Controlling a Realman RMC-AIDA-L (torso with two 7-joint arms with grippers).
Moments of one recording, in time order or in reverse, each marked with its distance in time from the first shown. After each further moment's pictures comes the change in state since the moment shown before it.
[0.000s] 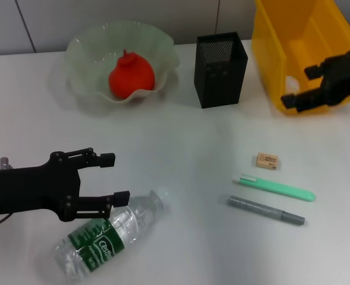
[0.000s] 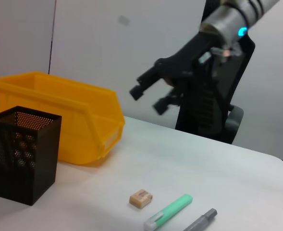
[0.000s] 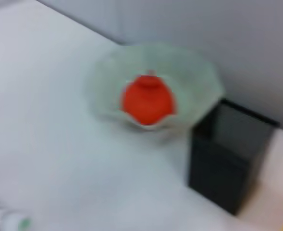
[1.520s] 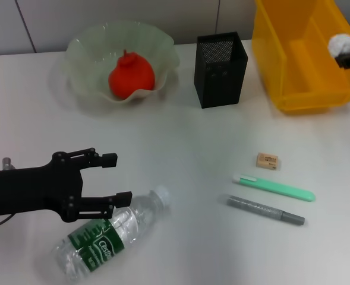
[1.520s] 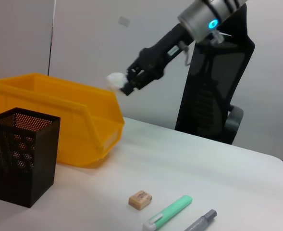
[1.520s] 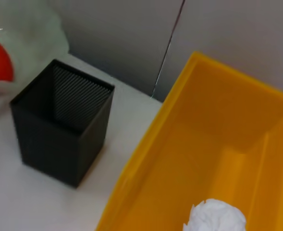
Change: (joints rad) left arm 0.001 -0.006 0.004 0.000 0.000 -0.001 0.009; right arm 0.142 0.006 -0.041 0.024 -0.481 0.195 0.241
